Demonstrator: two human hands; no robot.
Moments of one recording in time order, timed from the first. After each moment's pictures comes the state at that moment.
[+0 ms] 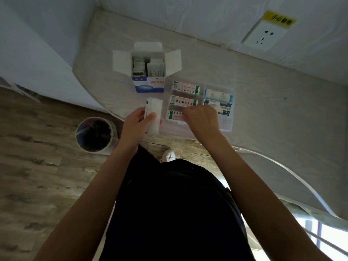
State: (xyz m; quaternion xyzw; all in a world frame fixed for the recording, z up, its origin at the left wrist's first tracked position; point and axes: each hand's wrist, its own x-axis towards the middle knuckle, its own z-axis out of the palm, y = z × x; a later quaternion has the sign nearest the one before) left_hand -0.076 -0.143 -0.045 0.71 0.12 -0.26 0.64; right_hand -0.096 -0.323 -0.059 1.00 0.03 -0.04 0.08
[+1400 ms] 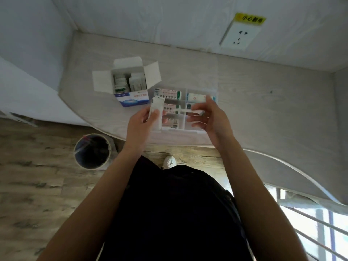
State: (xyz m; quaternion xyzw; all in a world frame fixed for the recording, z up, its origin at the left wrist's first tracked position) left_hand -0.061 -0.189 -0.028 0.75 0.03 -0.24 0.62; right_hand -0.123 -0.366 -0.010 0.52 -0.35 -0.02 -0.78
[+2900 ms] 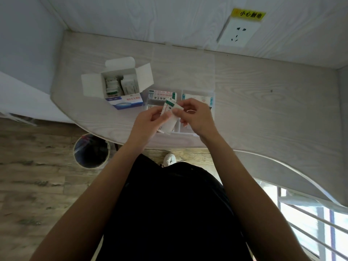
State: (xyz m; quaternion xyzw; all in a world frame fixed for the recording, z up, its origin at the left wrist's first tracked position) left_hand -0.049 -0.217 -0.027 0.74 -0.01 -0.33 0.59; right_hand -0.095 -0.361 -0.031 0.71 -0.29 -0.05 -0.64
